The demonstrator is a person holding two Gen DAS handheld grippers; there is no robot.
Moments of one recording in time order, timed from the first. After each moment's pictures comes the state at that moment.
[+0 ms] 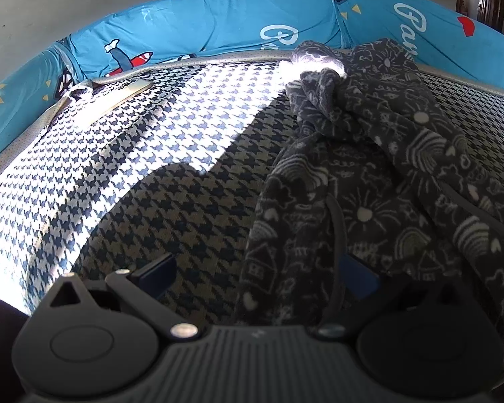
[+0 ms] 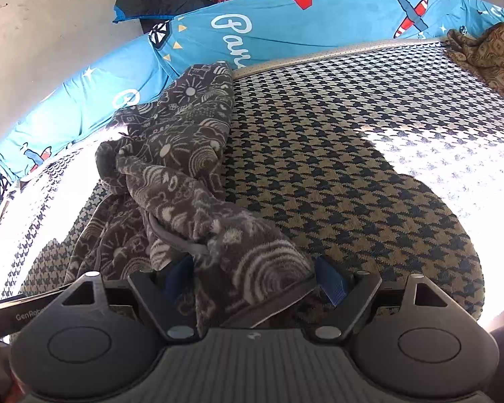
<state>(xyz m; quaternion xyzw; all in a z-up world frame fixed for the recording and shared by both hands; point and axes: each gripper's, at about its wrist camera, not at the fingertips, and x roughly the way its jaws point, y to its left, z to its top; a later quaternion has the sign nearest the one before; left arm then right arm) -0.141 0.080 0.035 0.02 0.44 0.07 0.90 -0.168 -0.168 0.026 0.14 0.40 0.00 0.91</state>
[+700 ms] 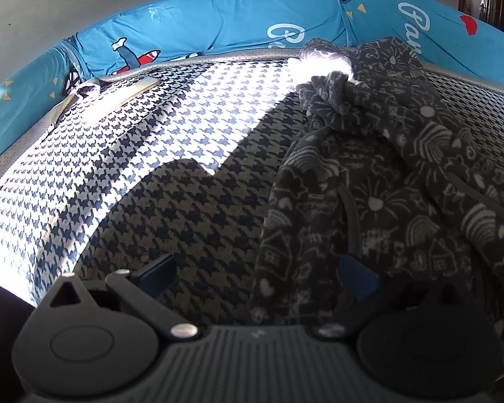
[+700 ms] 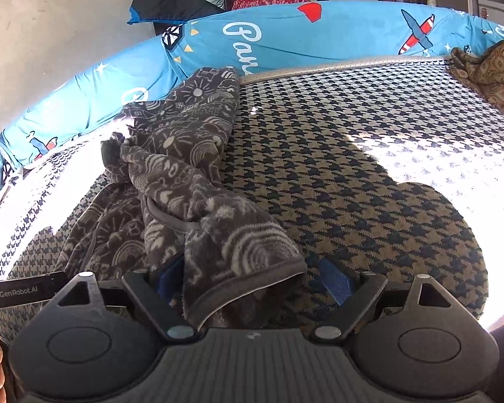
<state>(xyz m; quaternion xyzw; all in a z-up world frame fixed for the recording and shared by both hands) -0.149 0.085 0.034 0.02 0.44 0.07 0.90 -0.180 -0.169 0.017 0.12 0.37 0.00 0.92</state>
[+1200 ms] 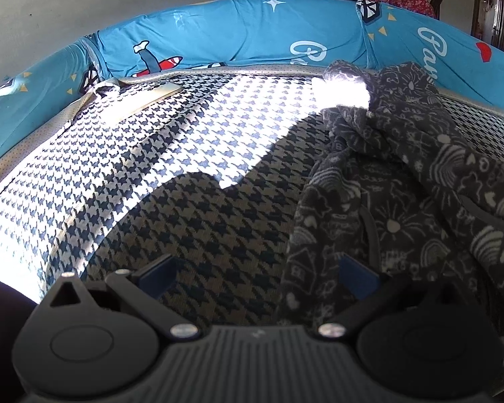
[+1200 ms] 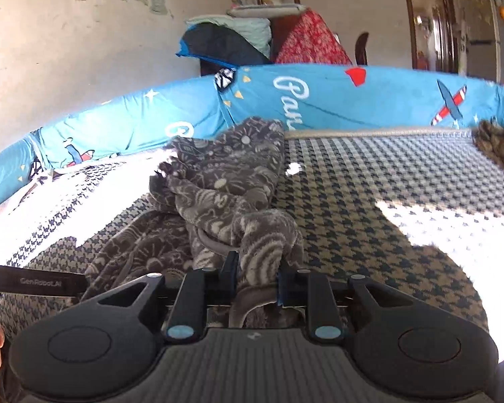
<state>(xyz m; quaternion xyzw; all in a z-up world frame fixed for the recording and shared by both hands) -0.154 0.108 0.046 -0.01 0.41 0.10 0.91 -0.207 -0.130 0.041 0.04 0.25 0.06 0.96</state>
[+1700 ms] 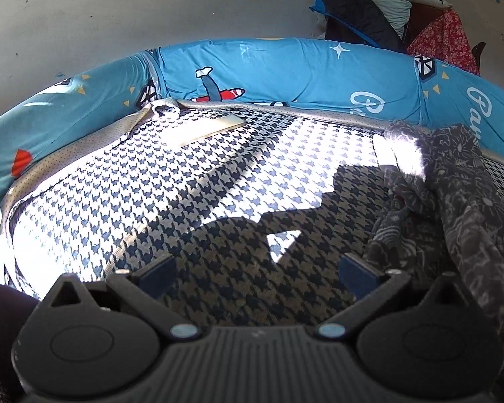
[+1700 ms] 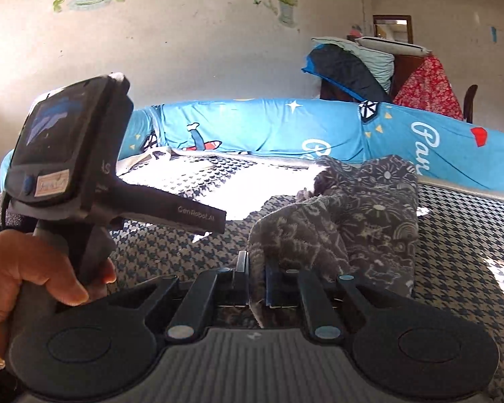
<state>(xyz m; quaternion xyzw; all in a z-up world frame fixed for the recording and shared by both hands) -0.167 0.155 0.067 -0.04 0.35 0.17 0.92 -0.245 -0.025 0.050 -0.04 0.22 0.24 0.94</state>
